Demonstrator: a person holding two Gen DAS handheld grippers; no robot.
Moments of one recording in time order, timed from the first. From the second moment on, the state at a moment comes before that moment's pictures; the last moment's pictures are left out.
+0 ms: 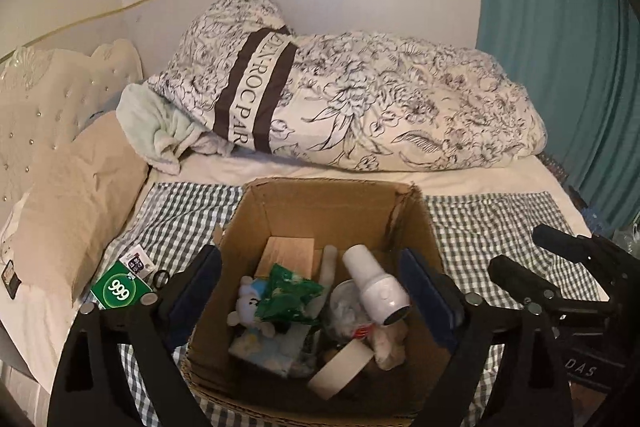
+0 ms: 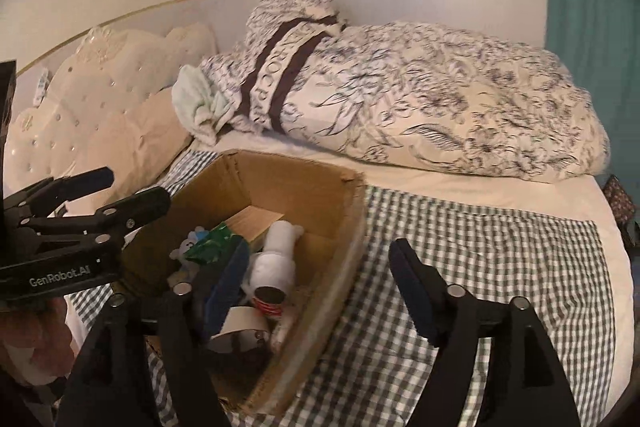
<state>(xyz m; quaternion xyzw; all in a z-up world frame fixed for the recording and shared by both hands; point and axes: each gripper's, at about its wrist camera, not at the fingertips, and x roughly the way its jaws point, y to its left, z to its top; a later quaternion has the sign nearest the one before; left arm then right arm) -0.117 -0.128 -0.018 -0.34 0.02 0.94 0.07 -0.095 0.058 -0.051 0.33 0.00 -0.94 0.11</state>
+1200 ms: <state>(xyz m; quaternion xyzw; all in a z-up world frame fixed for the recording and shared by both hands) -0.028 -0.009 0.041 -0.25 0.01 0.96 0.14 0.029 0.196 0.014 0.25 0.00 -0.97 -0.02</state>
